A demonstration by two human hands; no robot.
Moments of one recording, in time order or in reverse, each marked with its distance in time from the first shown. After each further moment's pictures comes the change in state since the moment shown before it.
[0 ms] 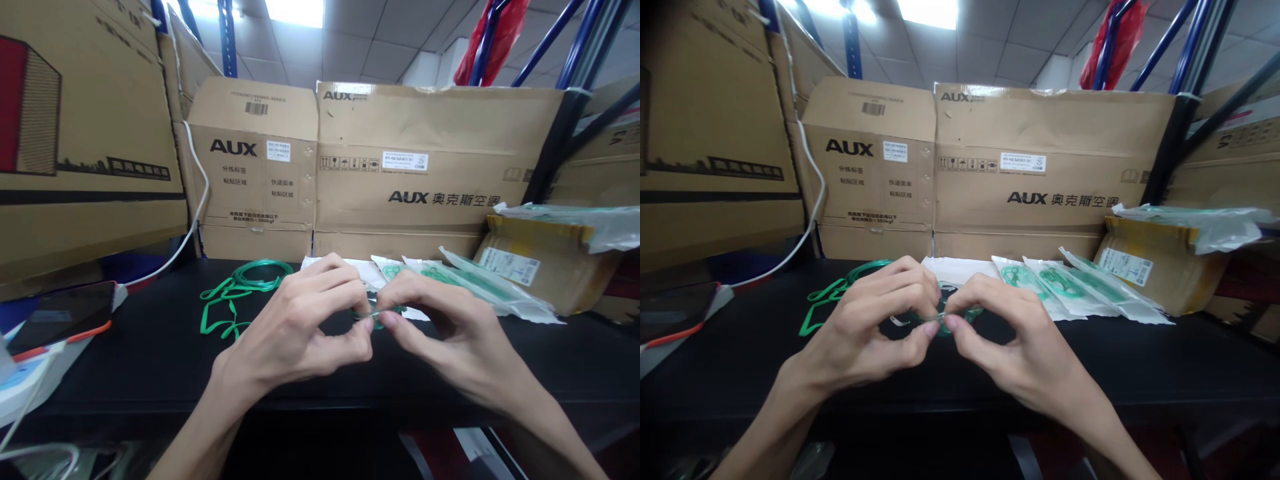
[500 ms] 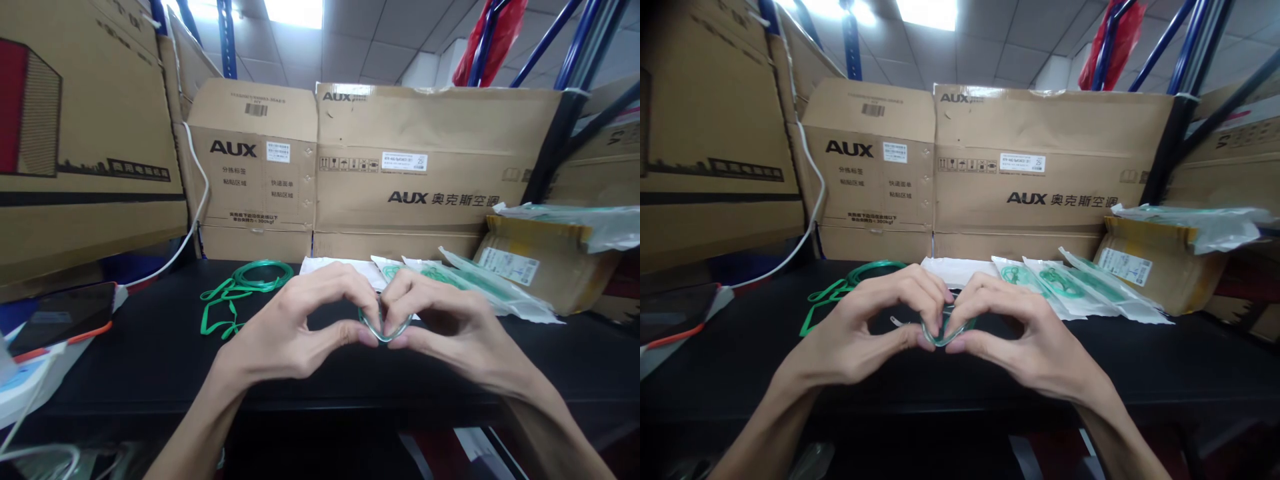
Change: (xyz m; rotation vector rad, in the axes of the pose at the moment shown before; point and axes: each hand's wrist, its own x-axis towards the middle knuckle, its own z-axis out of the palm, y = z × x) left_hand -0.003 -0.006 -0.007 -0.454 -0.079 -0.124; right_hand 0.000 0.013 -0.008 0.275 -0.112 -0.001
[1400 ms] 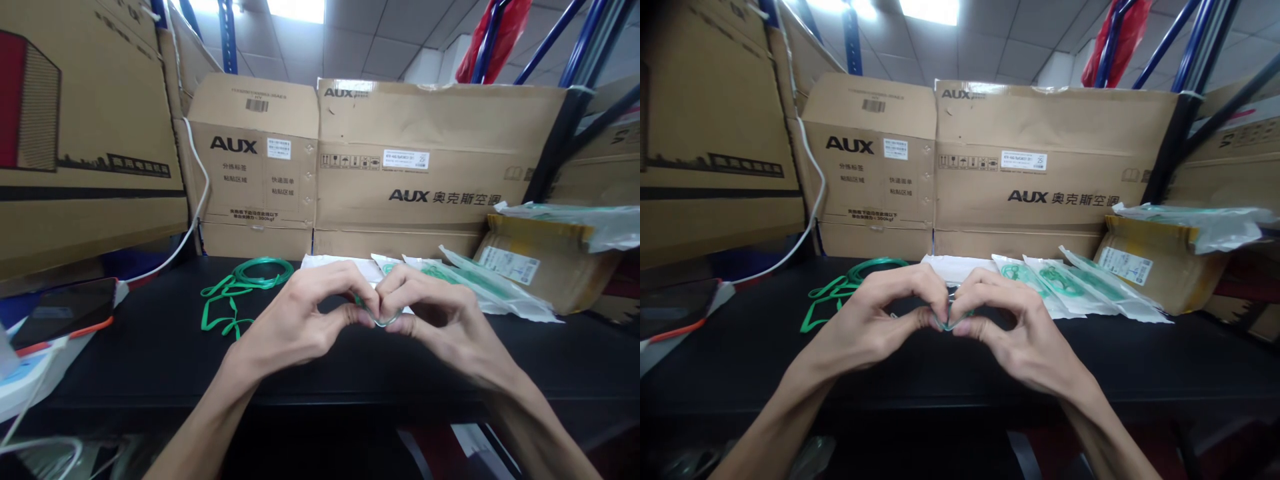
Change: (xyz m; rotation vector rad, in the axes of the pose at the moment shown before) left_hand 0.004 -0.002 0.009 0.038 0.069 -0.093; right_hand 0.000 0.008 0.008 0.089 0.077 0.056
